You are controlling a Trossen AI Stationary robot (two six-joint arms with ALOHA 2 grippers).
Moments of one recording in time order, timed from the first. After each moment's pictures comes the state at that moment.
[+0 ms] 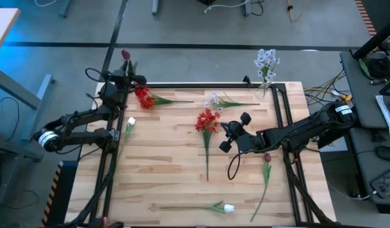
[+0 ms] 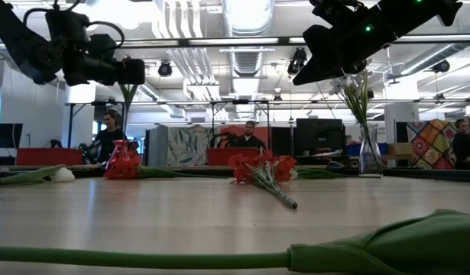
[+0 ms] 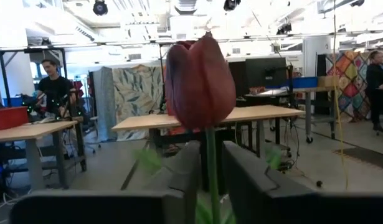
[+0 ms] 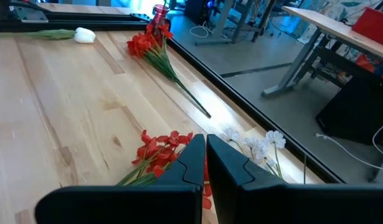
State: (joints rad) left arm 0.92 1.08 0.34 1.05 -0.49 0.21; right arm 0.23 1.37 0.70 0.11 0.89 0.18
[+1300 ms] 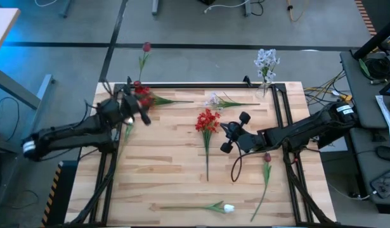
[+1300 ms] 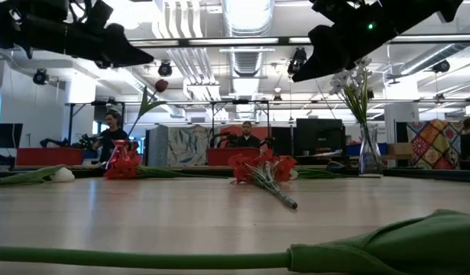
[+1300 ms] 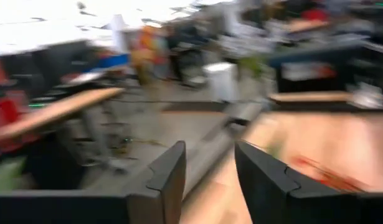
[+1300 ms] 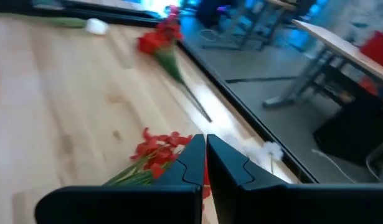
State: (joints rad) left arm 0.38 0.61 0.34 0.28 -0.20 0.25; right arm 0.23 1.34 0.71 0.10 0.83 0.05
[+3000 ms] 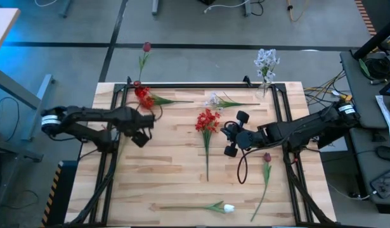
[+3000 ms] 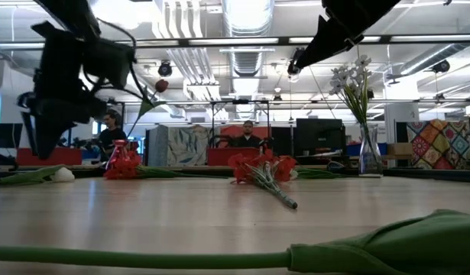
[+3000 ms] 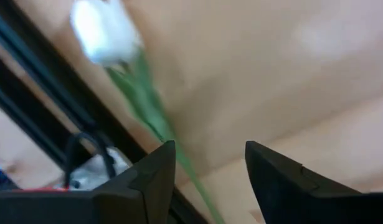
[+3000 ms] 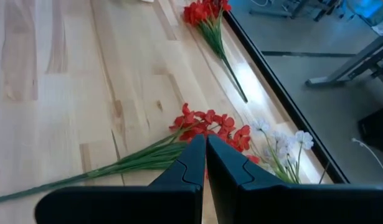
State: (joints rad) left arm 0.28 1.25 0.69 -1.18 -0.14 -0.67; right arm 0.23 1.32 0.93 -0.36 0.63 0.15
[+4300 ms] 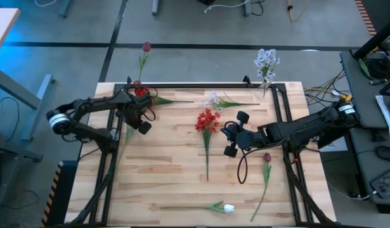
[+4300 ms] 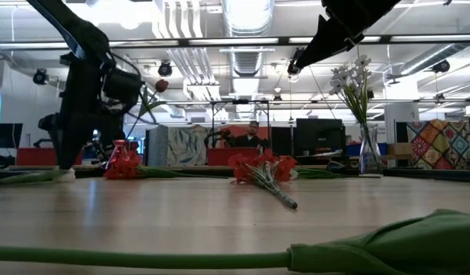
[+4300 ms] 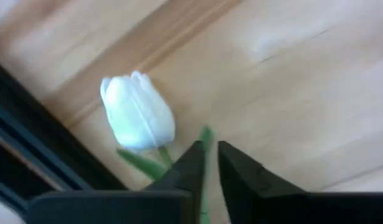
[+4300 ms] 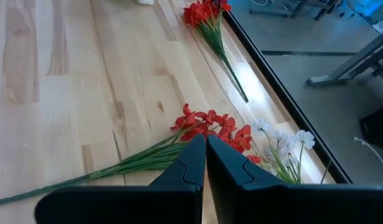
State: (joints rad) left arm 0.67 1.33 0.69 -1.00 -0.03 -0.32; right arm 0.23 1.32 0.93 -0.36 0.63 0.16
